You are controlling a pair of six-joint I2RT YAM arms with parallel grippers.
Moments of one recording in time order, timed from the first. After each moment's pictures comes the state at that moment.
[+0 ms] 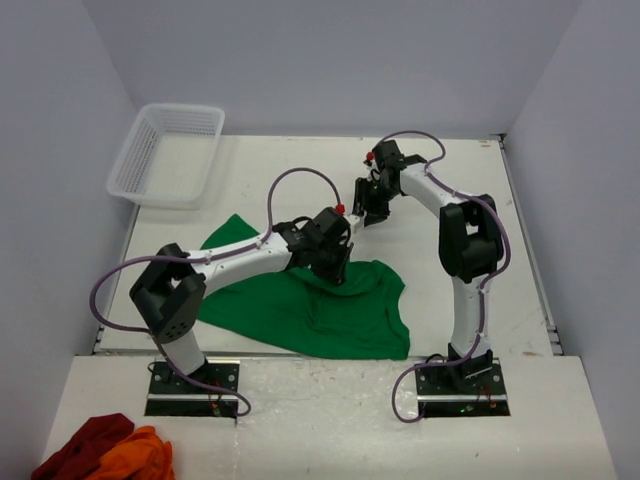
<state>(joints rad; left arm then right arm) -0.89 1.72 1.23 -0.51 0.14 -0.43 0.33 2.14 1.71 -0.78 -0.35 0.40</state>
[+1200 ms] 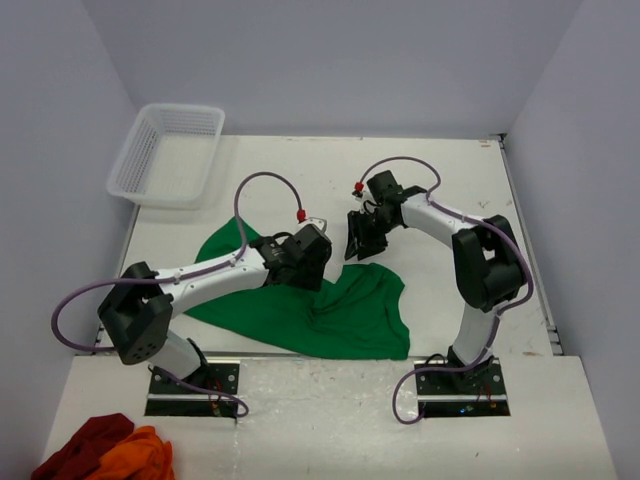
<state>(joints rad) -0.92 1.53 1.04 -0.60 -0.24 -0.62 0.43 1.85 1.29 -0.65 -0.44 0.33</state>
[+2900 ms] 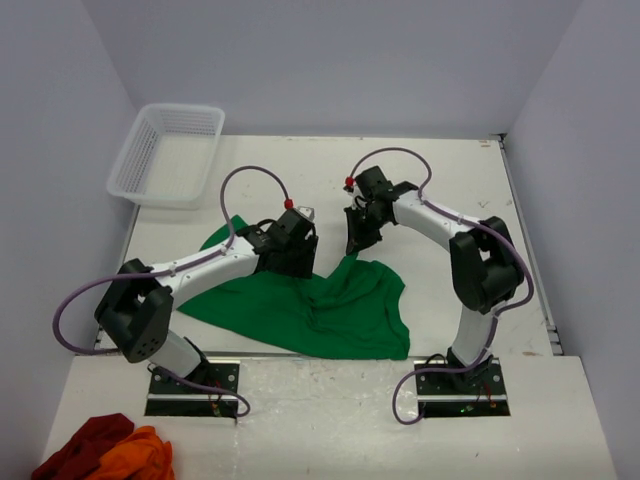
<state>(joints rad) -0.77 1.51 1.03 -0.57 -0.12 -0.54 0.50 1.88 1.34 -0.68 -0.32 0.33</state>
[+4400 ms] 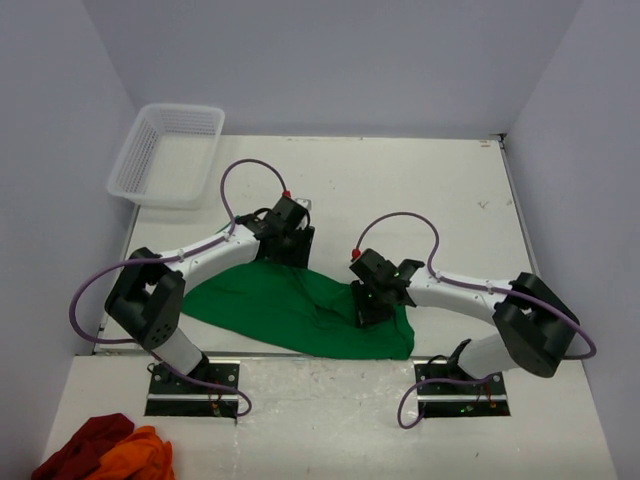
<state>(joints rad) -0.66 1.61 1.07 -0.54 -0.05 -0.44 0.86 1.43 0.72 -0.54 -0.10 0.66</state>
